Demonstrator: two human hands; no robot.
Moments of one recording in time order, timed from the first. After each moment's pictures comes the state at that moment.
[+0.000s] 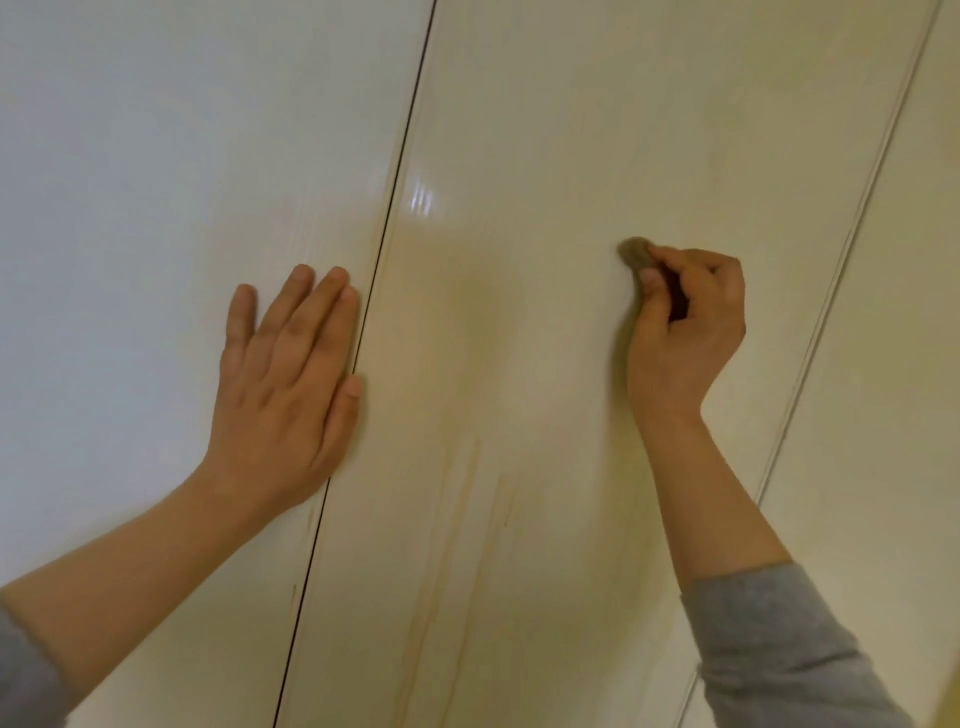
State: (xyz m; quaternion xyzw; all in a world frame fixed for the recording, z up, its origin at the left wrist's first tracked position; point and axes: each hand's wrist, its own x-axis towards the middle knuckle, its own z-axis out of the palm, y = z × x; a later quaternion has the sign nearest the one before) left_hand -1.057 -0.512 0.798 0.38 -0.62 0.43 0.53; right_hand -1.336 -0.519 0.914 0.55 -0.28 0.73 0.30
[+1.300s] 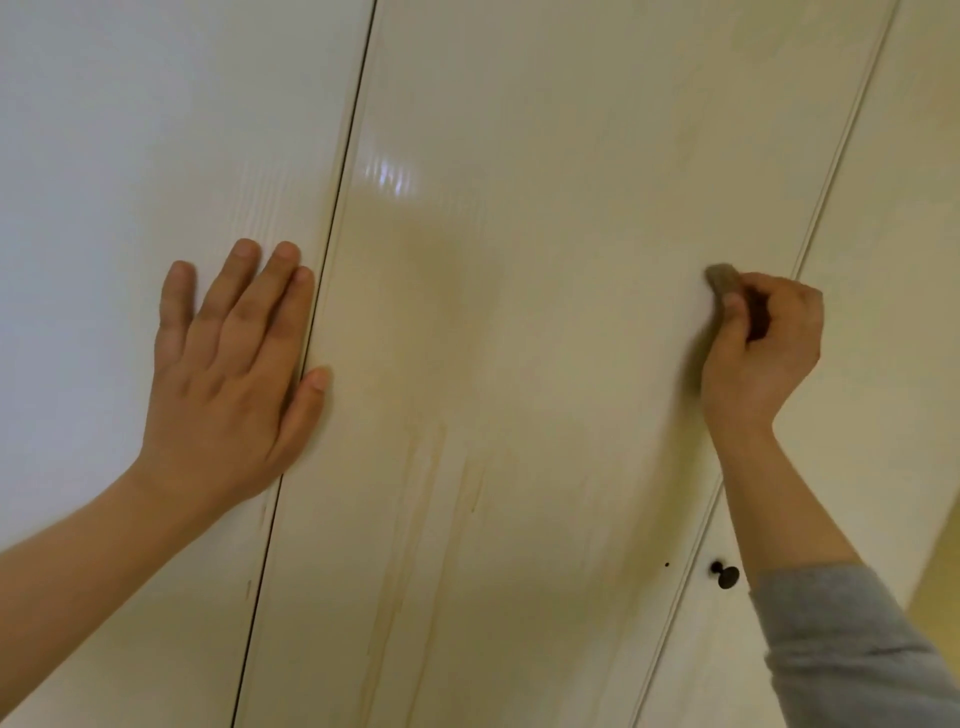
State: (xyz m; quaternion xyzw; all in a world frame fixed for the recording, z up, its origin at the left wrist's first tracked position) left_hand -1.061 -0.518 0.793 0.38 -0.60 0.47 0.52; right_hand -1.436 -0.518 0.903 0.49 -0.39 0.71 0.32
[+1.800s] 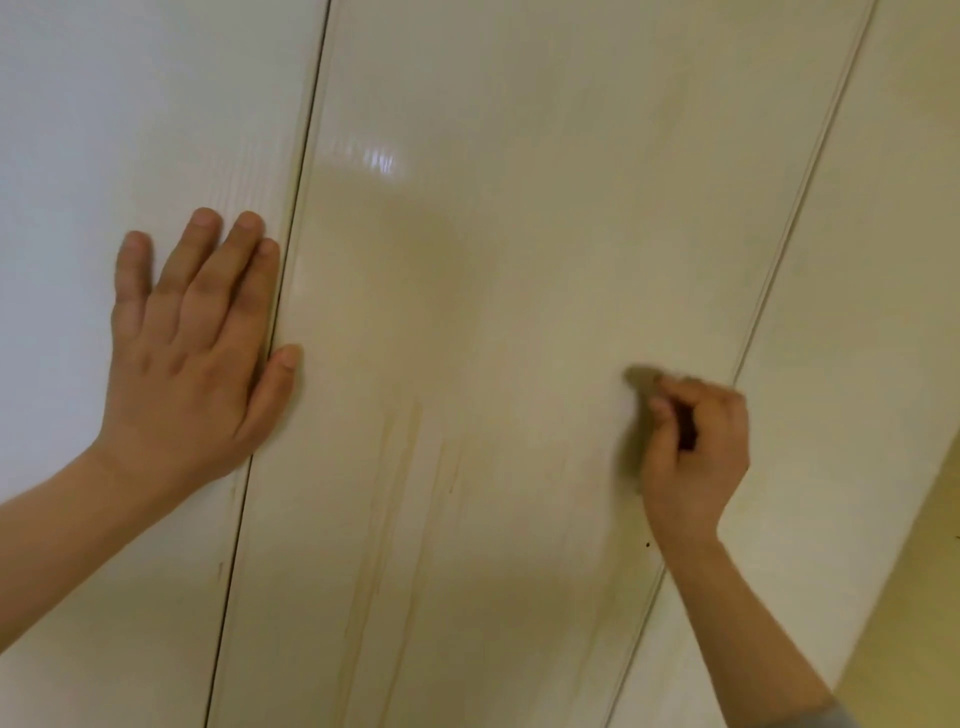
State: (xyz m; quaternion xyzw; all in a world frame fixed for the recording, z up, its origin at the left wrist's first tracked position) left_hand -1.062 -0.517 0.792 0.38 -0.60 0.48 0.51; right_hand -1.437 -0.500 0.801 0.56 -0.39 0.66 0.33
